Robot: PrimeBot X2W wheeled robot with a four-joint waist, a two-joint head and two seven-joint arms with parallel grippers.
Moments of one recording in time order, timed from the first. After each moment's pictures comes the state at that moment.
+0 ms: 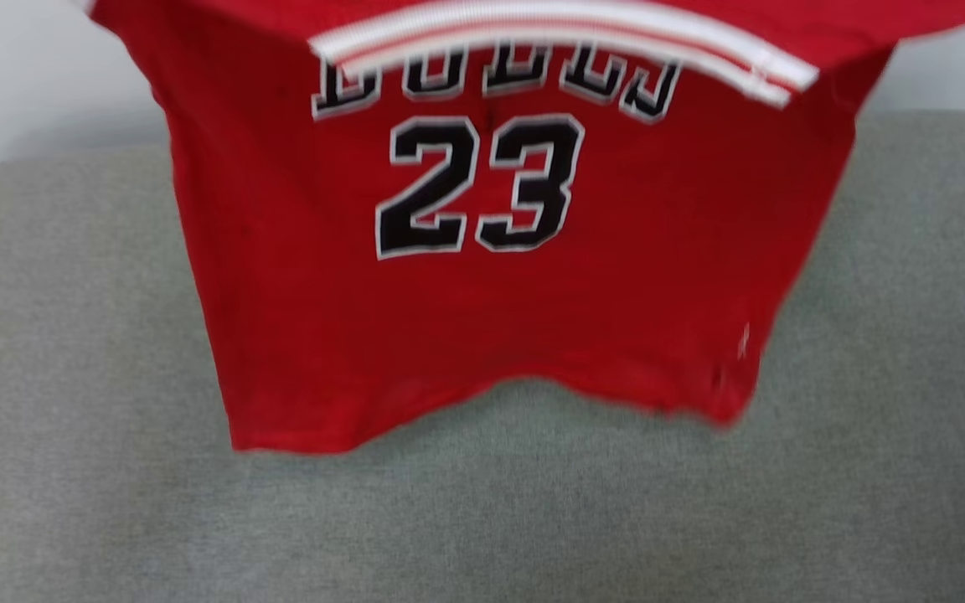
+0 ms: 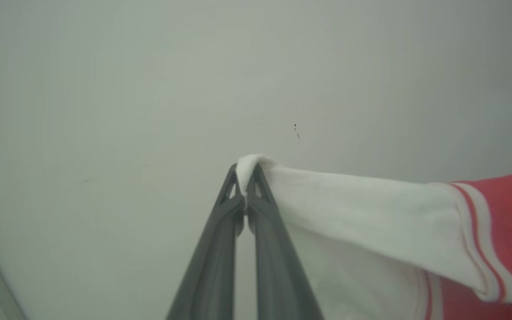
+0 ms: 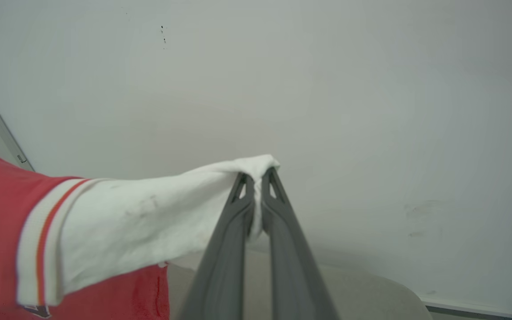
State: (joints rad) left arm -0.88 0.75 0.03 -0.33 -0.60 -0.04 0.51; right arm -0.94 -0.41 -0.20 -0.23 0.63 0.13 1.02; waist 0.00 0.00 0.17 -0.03
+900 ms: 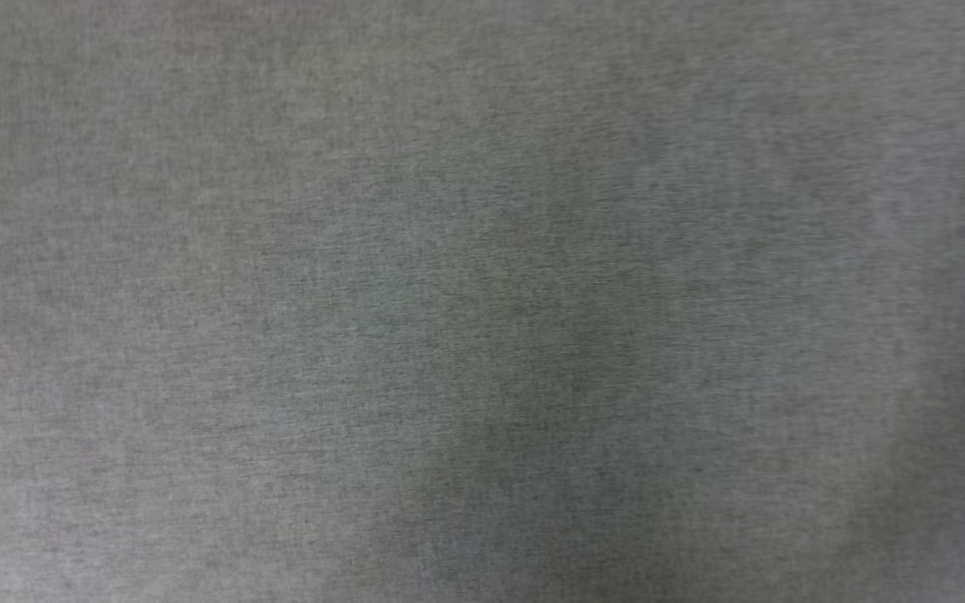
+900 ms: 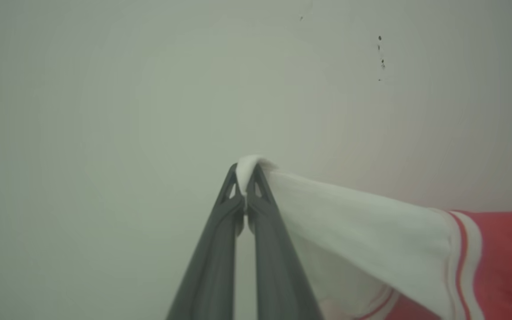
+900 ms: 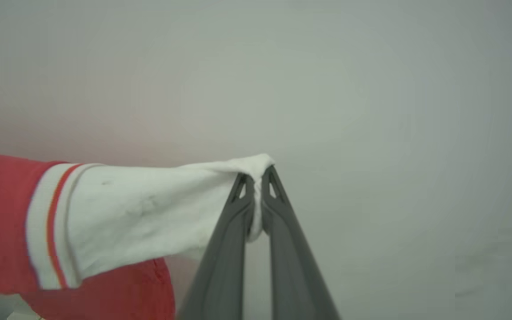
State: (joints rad) left arm -1.78 0.58 -0.19 0.43 -0.40 -0.10 0.12; right arm -1.58 -0.32 -0.08 0.40 0.31 0.13 0.38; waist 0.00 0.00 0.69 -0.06
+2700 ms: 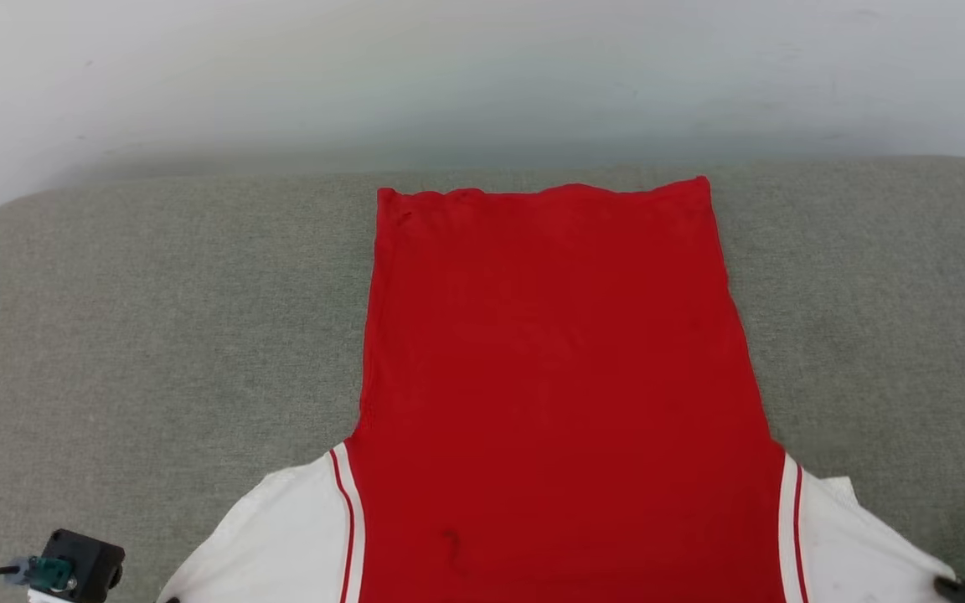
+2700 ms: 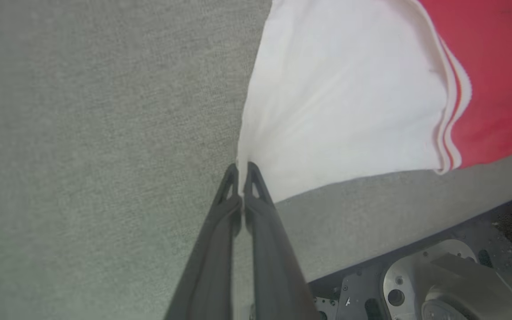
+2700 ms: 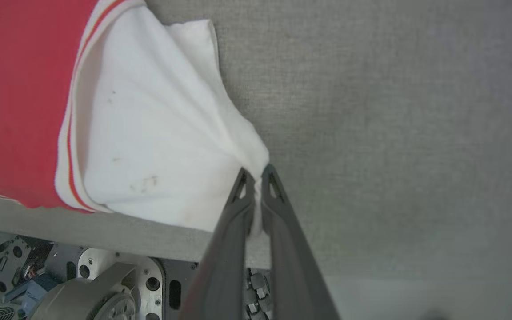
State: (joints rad) left arm 0.19 0.86 -0.32 -0.13 -0.76 0.02 0.39; right arm 0.10 -0.50 -0.09 -0.06 0.56 0.13 0.89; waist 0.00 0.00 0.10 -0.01
